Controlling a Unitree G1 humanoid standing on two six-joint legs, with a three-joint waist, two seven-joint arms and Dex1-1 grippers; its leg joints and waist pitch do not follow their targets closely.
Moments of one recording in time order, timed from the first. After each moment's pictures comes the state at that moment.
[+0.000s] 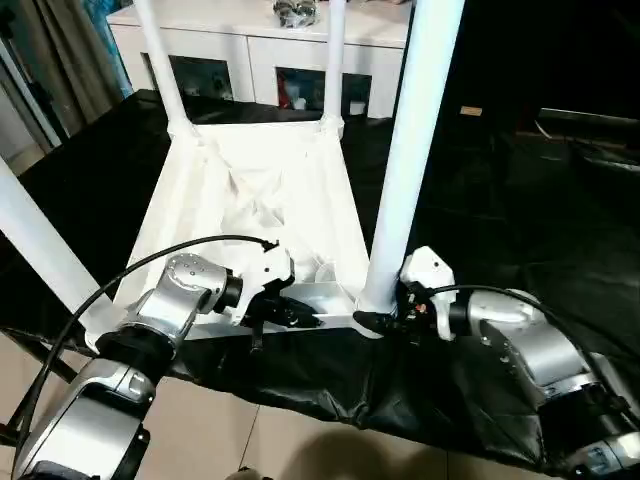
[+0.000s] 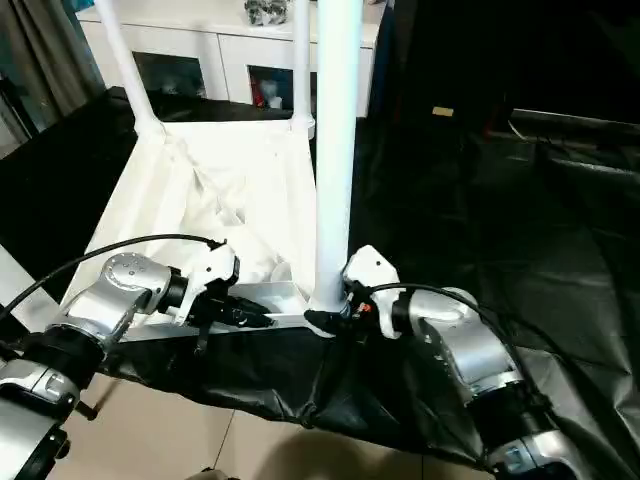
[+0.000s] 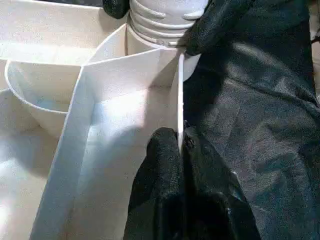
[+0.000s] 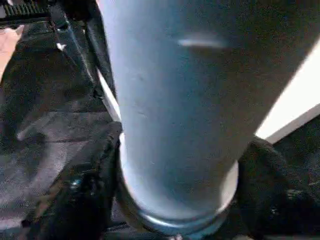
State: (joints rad) left arm -0.66 0.38 -0.34 0.77 -0.06 0.02 -1.32; right arm -0.38 -0.40 0.26 0.32 0.16 0.21 0.93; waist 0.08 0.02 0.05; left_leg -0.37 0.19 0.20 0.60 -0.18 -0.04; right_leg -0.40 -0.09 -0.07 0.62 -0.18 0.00
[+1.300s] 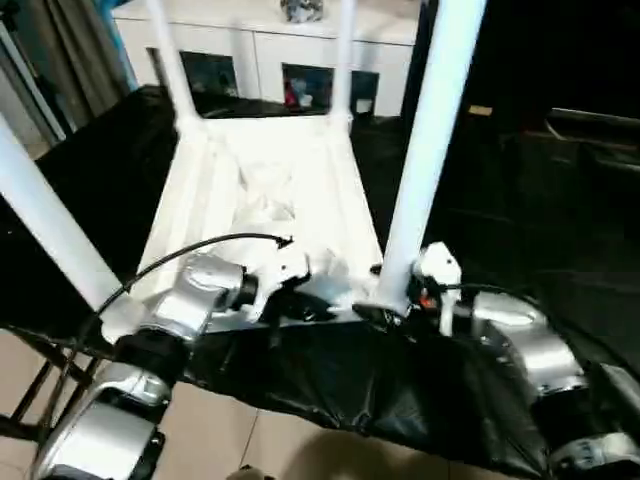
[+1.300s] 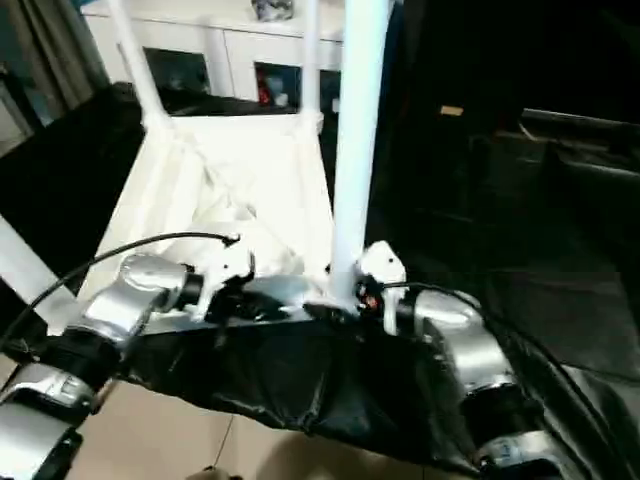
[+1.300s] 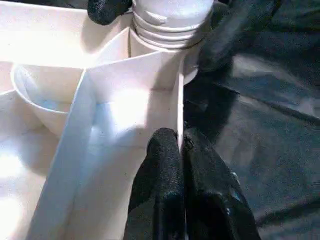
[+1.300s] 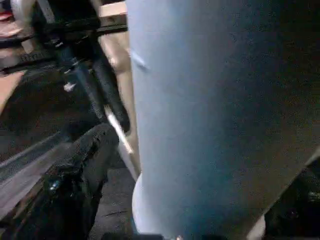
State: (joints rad) left arm -0.63 0.32 -0.30 0.69 -0.01 0.05 -1.30; right arm -0.39 -0.36 0.18 0.43 0.17 0.07 1.06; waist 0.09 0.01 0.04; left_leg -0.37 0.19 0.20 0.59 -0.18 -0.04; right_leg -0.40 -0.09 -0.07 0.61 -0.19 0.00
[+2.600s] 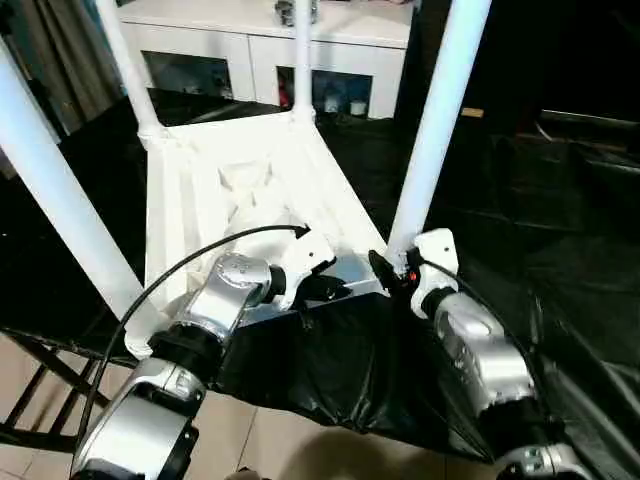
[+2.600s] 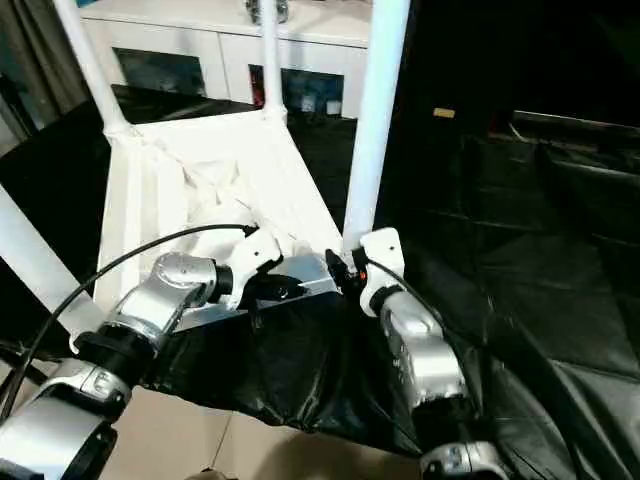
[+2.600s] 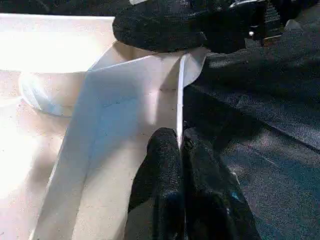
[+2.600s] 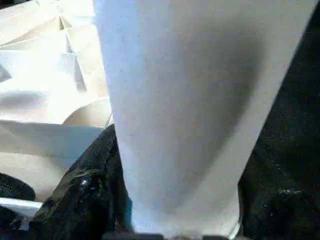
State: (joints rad) left arm -0.66 0.18 -0.27 0.71 0.09 0.14 -0.98; right arm -0.35 -0.07 0.02 0.44 0.06 0.09 0.34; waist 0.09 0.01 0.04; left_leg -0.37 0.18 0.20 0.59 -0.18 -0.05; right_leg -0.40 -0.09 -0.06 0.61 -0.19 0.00
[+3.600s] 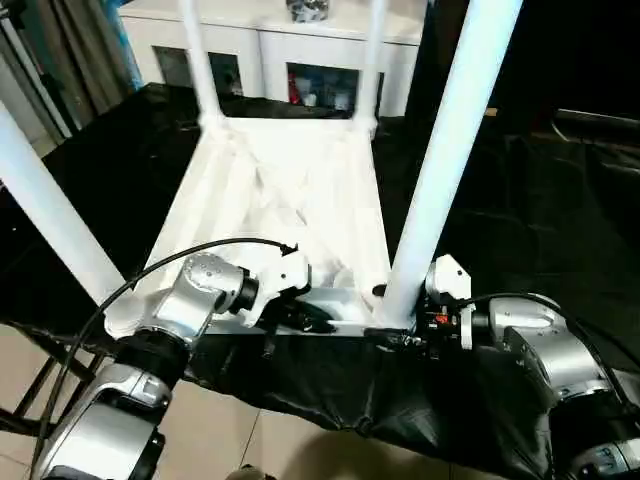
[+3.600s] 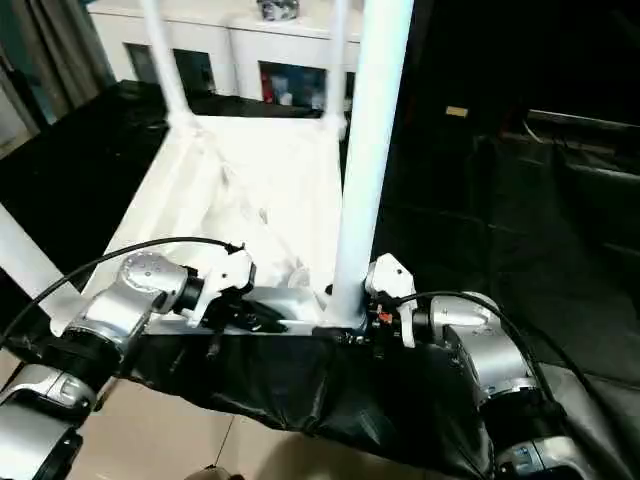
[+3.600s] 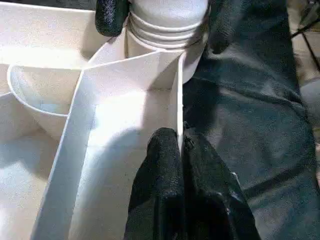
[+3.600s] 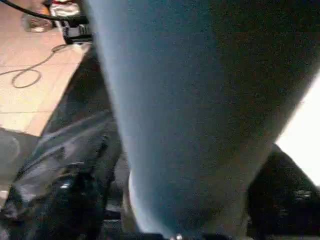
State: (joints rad) left arm -0.63 0.32 -0.30 0.69 0.02 -0.01 -1.42; right arm -0.37 -0.43 0.19 0.40 0.20 0.08 1.25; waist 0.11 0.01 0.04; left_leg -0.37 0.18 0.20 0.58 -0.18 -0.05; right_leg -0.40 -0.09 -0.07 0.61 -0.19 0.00
